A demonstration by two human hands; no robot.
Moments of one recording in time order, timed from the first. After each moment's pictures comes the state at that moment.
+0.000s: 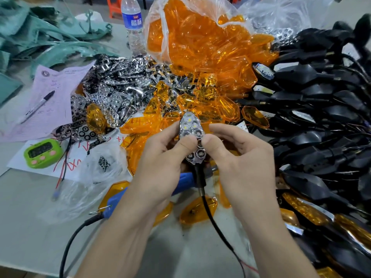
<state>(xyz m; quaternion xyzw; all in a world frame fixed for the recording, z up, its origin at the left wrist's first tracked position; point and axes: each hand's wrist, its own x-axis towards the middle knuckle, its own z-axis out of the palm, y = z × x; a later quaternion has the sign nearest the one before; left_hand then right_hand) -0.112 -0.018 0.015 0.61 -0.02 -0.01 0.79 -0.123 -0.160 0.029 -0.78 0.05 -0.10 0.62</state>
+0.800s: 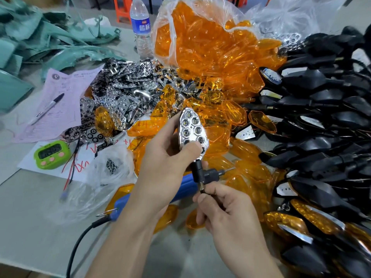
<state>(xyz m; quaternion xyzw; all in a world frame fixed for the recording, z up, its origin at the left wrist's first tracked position) -0.113 -0.009 0.014 0.61 -0.01 0.03 0.79 -0.174 -0.148 0.005 -0.77 0.06 0.13 0.63</state>
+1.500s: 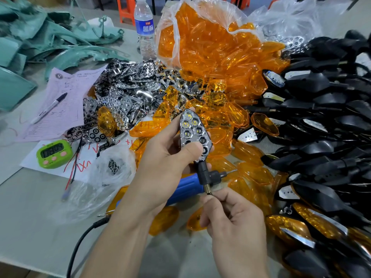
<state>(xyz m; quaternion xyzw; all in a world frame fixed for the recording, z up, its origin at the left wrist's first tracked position) -0.111 -0.004 0.023 0.60 -0.04 0.00 0.80 -0.186 -0.136 0.004 -0.76 0.12 0.03 0.64</state>
